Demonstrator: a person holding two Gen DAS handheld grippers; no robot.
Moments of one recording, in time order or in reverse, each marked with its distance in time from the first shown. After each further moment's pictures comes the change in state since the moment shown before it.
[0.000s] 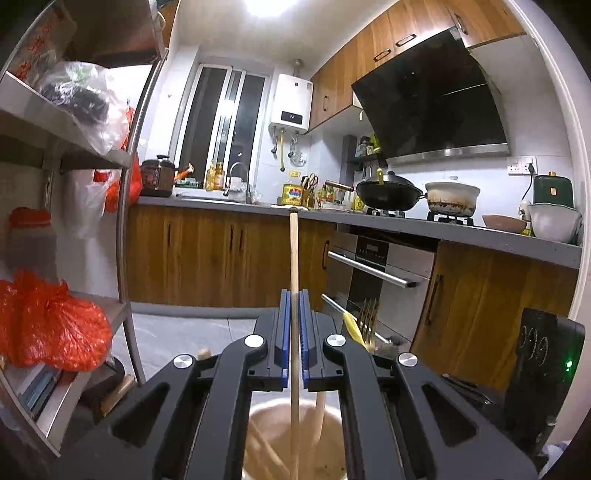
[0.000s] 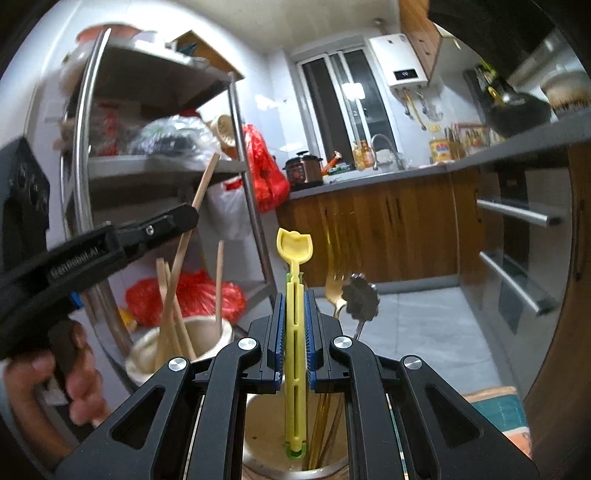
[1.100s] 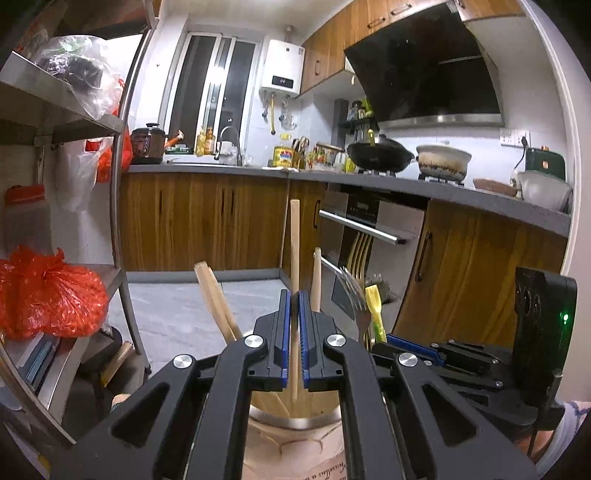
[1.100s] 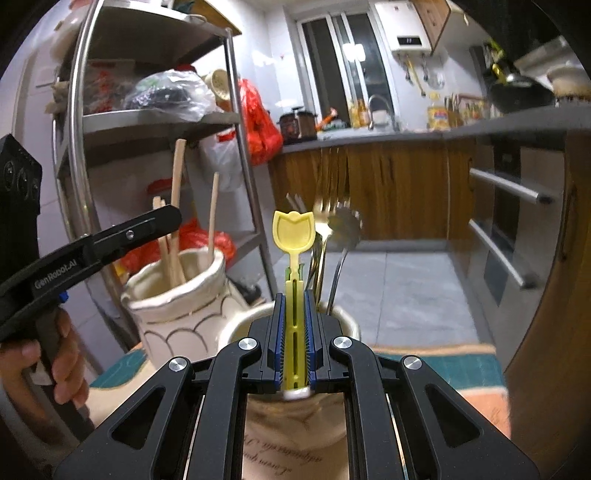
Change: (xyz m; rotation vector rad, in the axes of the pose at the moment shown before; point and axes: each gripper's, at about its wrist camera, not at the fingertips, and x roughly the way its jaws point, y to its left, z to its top) left arm -0.010 -0.001 -0.028 0.019 0.154 -0.031; right arm -0.011 -0.008 -0.013 -0.008 0.202 -0.026
